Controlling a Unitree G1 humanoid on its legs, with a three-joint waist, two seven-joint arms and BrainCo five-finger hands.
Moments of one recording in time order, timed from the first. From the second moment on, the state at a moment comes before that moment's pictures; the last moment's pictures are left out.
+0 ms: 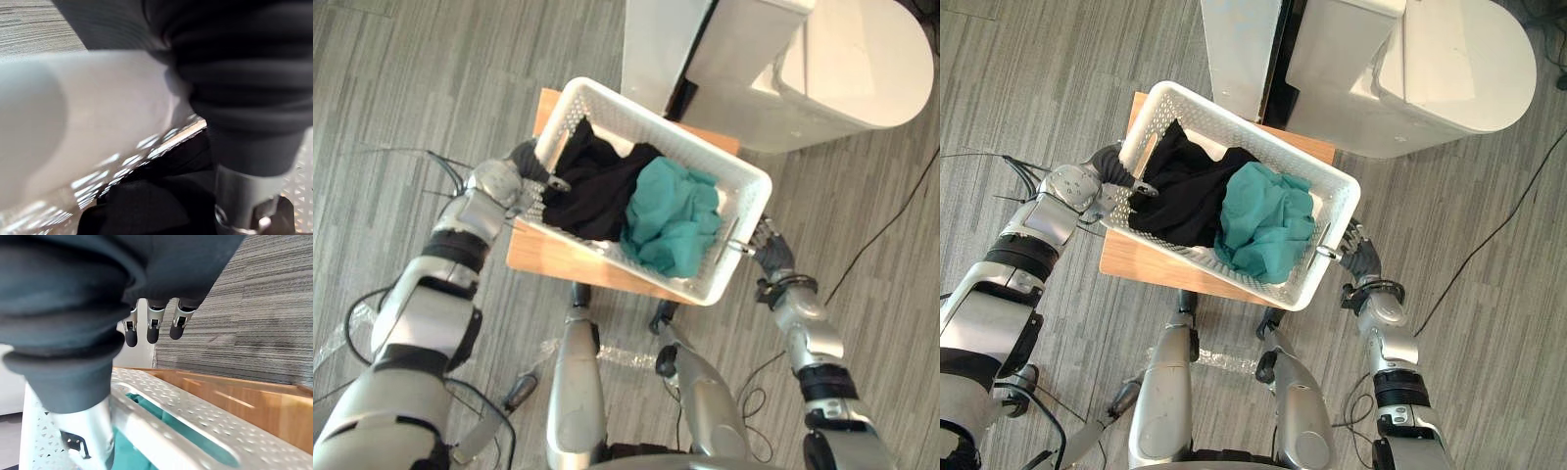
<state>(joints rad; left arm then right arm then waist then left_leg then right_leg) -1.07 0.61 -0.39 0.89 0.19 0.08 -0.19 -0.34 -0.24 -0.15 0.33 0.32 0.09 0.04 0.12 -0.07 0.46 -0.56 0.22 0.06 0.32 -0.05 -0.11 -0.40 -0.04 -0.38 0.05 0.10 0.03</state>
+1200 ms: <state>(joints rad) -0.71 0.40 -0.06 0.63 0.11 0.15 0.05 -0.47 -0.20 -0.19 0.41 0.03 0.16 -0.11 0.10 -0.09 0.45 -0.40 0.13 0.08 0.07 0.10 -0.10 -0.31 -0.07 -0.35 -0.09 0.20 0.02</state>
